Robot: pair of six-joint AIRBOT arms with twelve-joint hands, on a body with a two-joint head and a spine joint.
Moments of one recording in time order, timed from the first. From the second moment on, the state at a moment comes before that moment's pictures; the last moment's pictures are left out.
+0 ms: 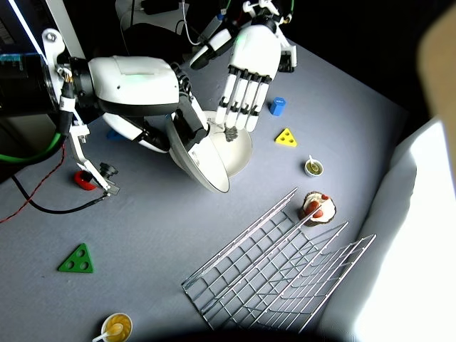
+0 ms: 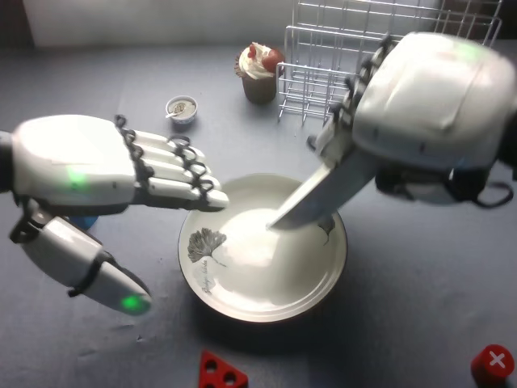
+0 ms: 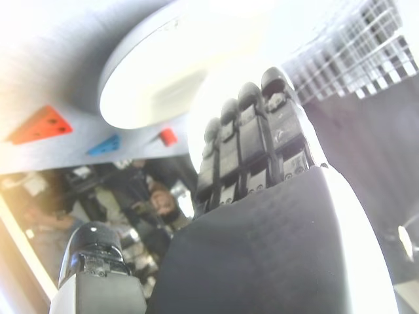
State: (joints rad) left arm 0.54 -0.95 1.34 1.20 -0.83 0.00; right arm -0.34 -0.92 0.84 -0.13 0.42 -1.19
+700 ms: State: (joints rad) left arm 0.54 -0.89 1.41 1.22 -0.88 0.00; right arm -0.07 -0.96 0.89 0.21 0.35 -1.28
